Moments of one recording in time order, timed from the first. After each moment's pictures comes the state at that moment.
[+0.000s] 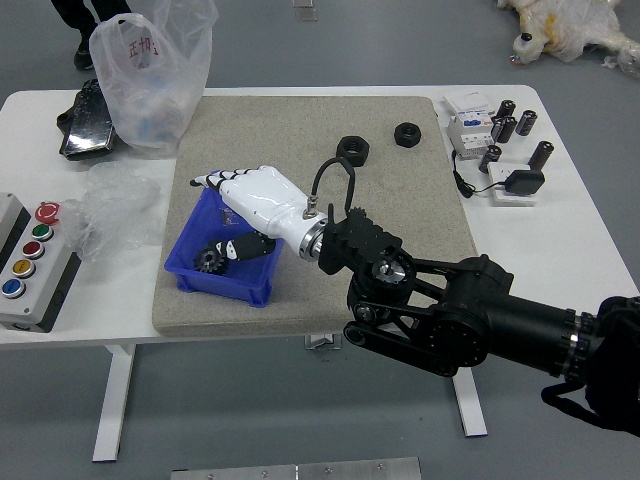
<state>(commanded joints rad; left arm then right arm) -0.19 0.17 -0.99 -0.28 1.46 -0.15 0.27 0.90 -0.03 0.30 1.17 -1.89 -0.25 -0.25</state>
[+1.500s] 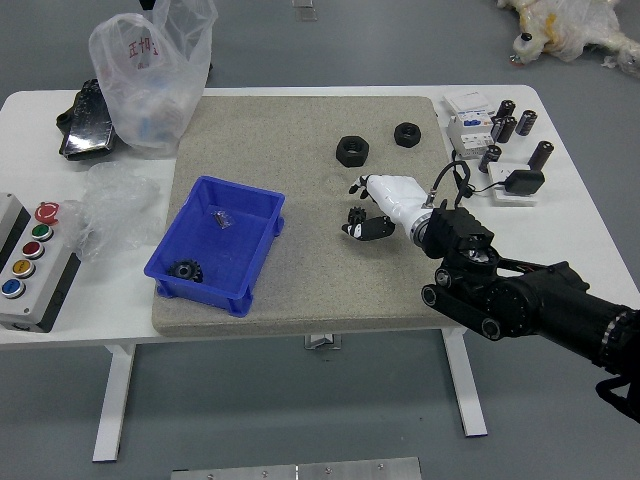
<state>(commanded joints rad) -0.19 0.17 -1.00 -0.28 1.46 -0.15 0.27 0.87 -0.14 0.22 0.78 -1.57 -0.31 -0.20</state>
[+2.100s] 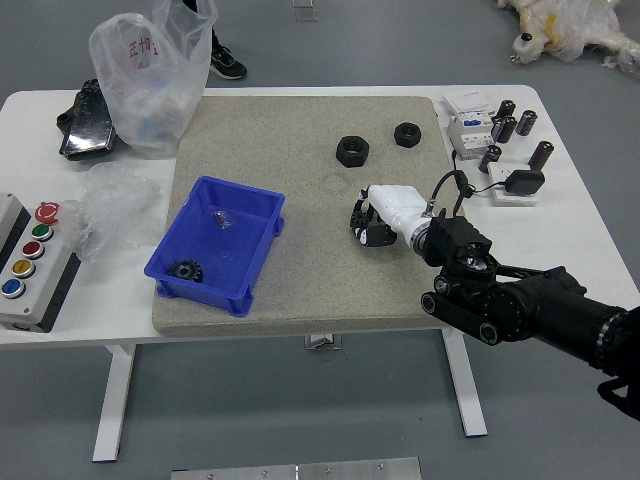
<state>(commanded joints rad) -0.19 0.17 -1.00 -0.28 1.47 -0.15 0.27 0.88 -0.14 0.18 0.77 -1.55 -0.33 -0.19</state>
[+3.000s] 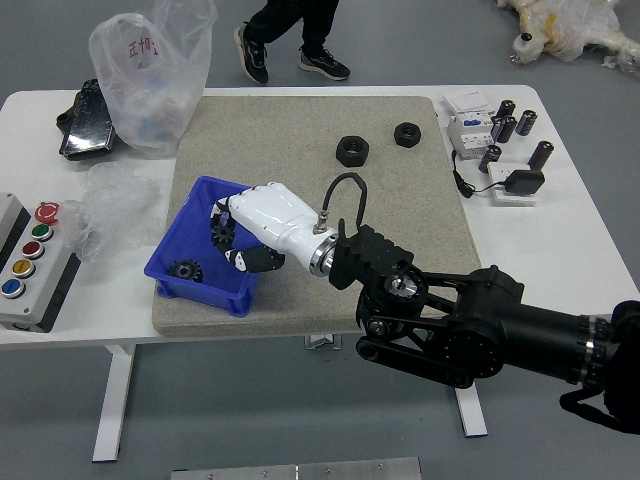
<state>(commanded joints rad) -0.19 0.17 -1.01 -0.28 1.48 -0.15 0.28 0.88 -0.07 0.23 1.23 -1.84 -0.29 -0.26</state>
